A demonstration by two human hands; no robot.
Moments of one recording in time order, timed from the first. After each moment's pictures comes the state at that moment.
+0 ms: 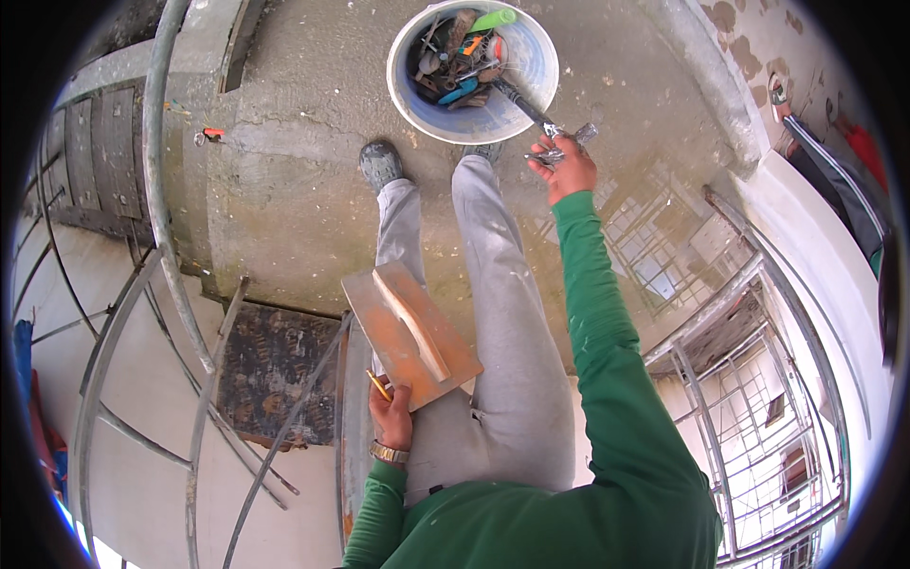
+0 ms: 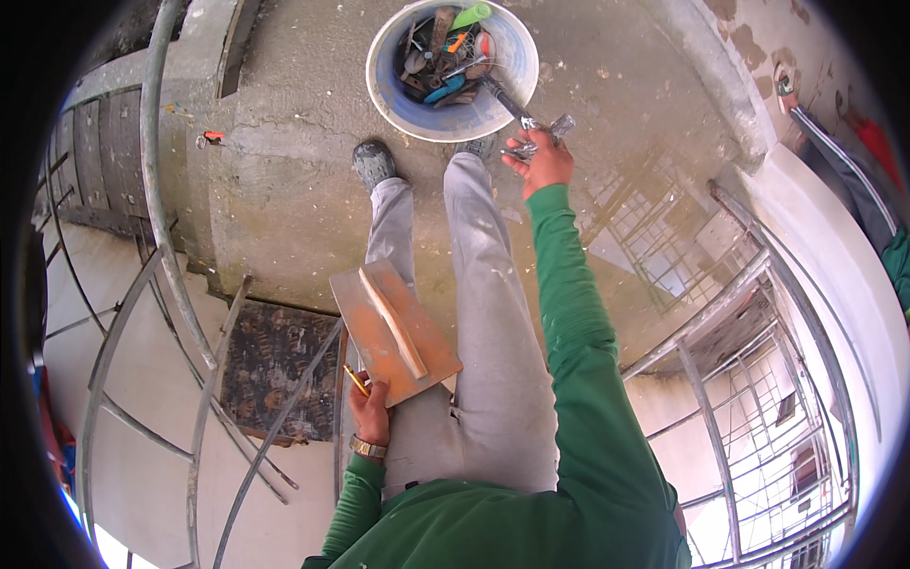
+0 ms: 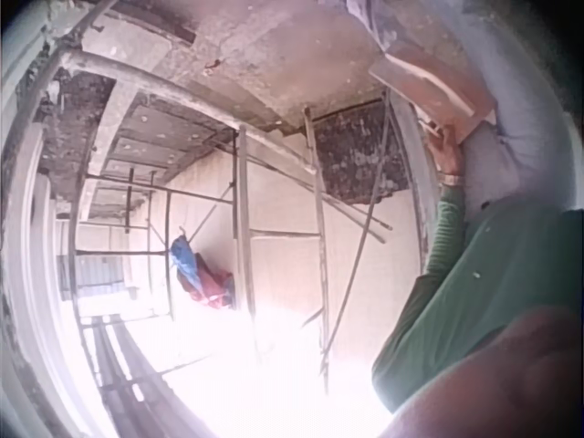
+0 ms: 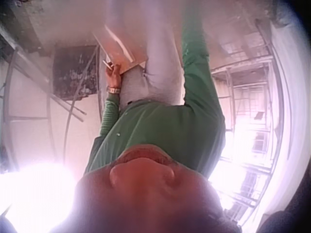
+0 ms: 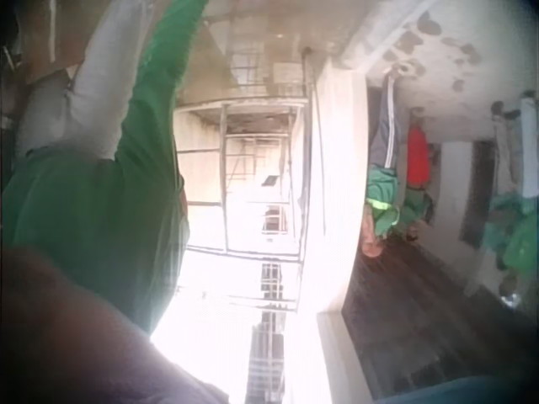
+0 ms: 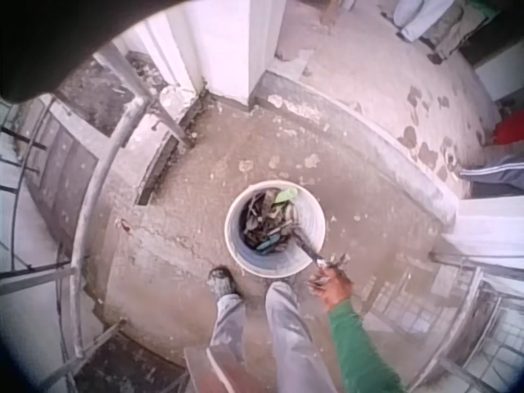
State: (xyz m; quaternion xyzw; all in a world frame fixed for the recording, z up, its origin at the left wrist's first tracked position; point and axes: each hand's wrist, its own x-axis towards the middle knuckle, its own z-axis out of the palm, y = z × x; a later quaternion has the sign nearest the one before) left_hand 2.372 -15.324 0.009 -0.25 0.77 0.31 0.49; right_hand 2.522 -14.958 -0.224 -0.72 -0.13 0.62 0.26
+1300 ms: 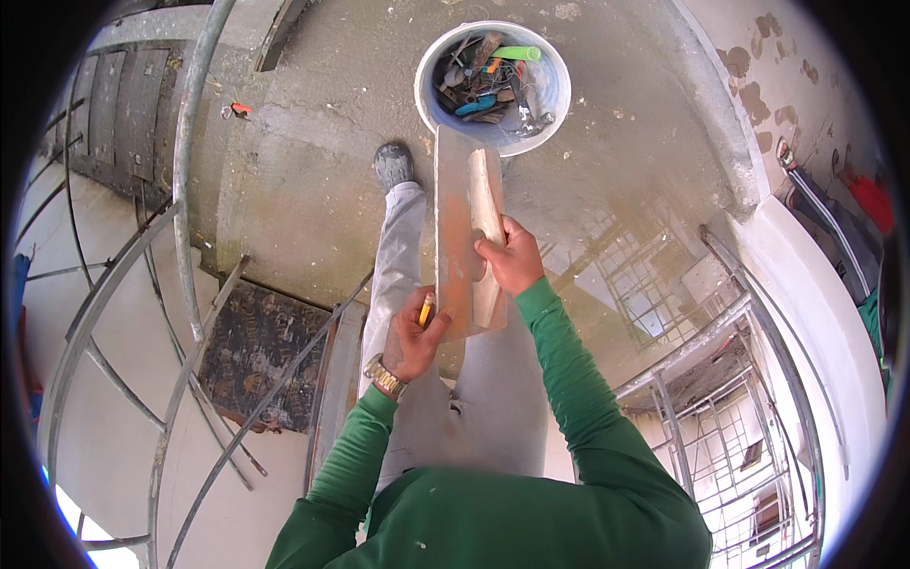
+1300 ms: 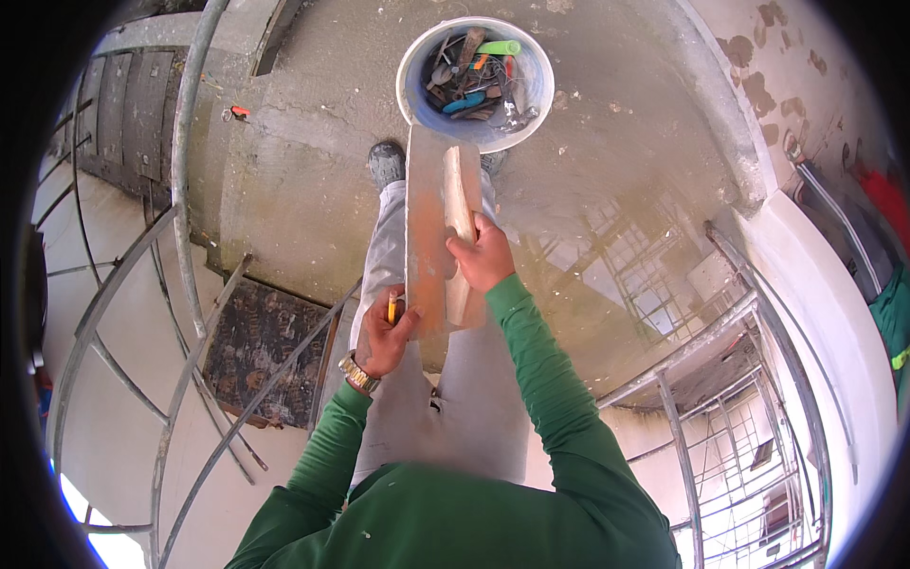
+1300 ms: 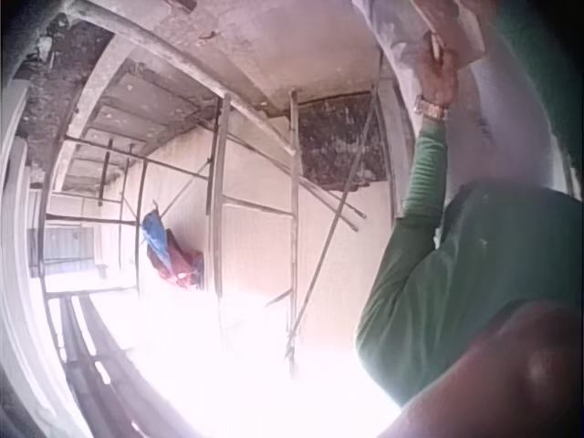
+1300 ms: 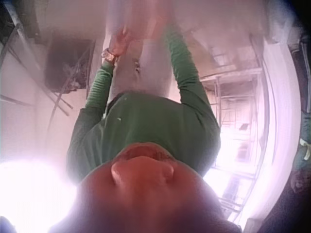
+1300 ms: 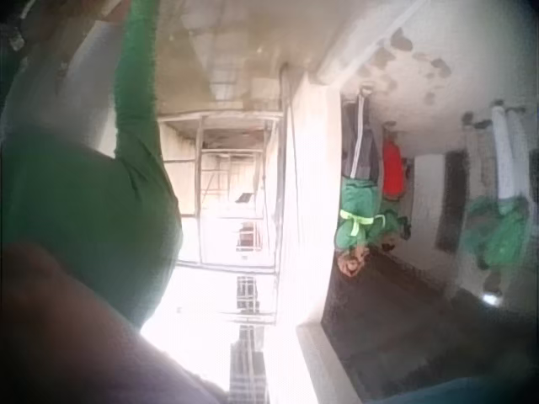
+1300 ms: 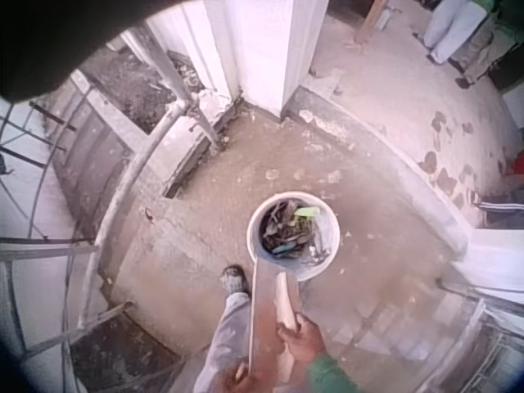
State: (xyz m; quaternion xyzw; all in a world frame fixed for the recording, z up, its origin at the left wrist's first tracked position) left_hand 2.357 -15.191 -0.010 0.09 0.73 0.26 0.63; right_hand 2.494 -15.053 -0.113 -0.57 -0.38 0.72 -0.06
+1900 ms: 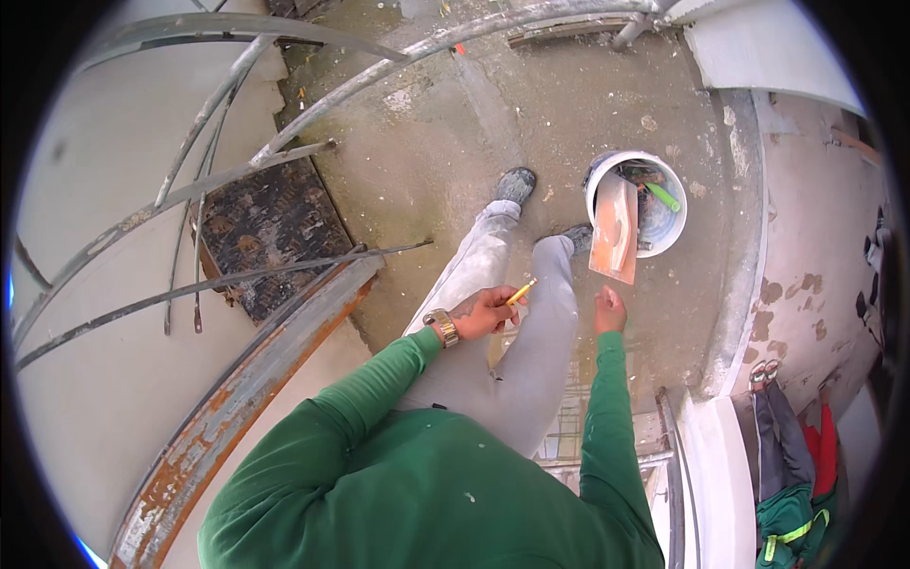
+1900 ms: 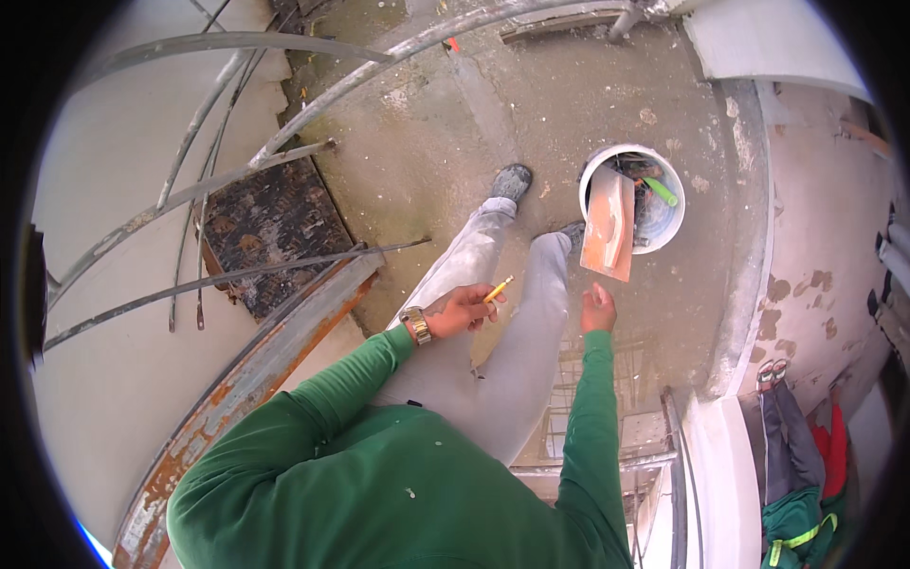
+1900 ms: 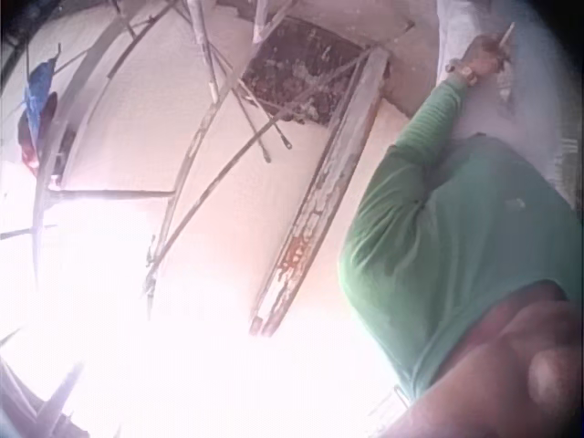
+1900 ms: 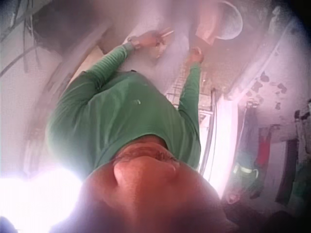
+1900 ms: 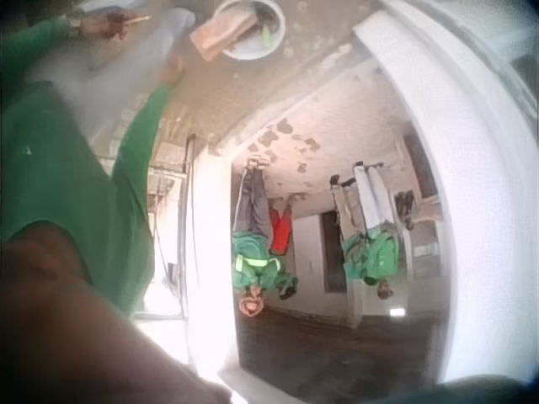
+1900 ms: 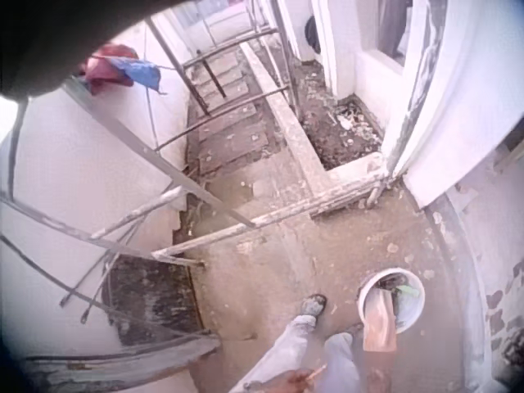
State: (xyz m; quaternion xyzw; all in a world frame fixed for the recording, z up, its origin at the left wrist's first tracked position) left_hand 2.320 -15.295 0.020 -0.10 0.51 0.52 0.68; right_hand 2.527 -15.044 -0.147 -0.45 -0.77 0.44 -0.13
